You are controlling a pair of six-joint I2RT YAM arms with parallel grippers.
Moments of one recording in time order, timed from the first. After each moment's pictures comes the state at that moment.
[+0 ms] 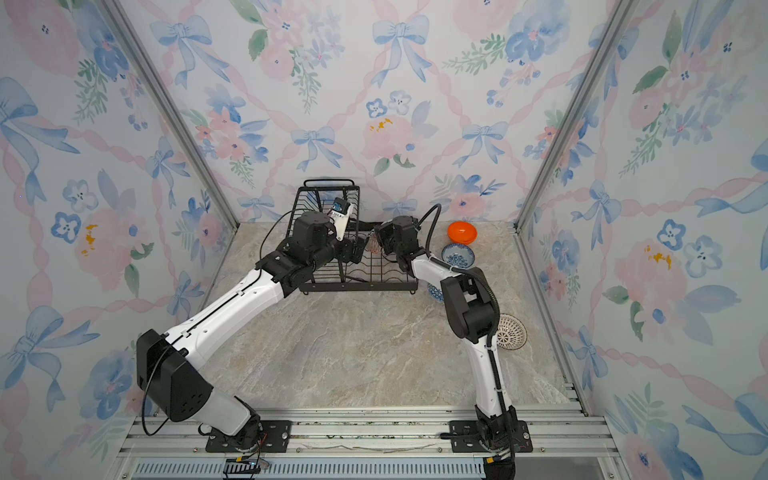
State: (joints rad) left arm -0.58 1.55 1.45 -0.29 -0.15 0.01; right arm 0.45 2.26 1.70 0.30 -0.12 1.44
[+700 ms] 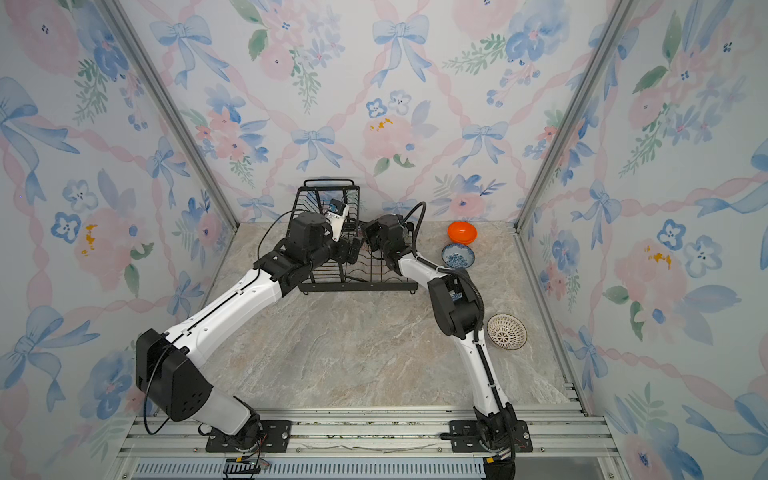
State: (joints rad) left arm -0.55 1.55 1.42 -0.29 -0.13 0.01; right arm 0.51 2.41 1.91 0.30 -0.12 1.45
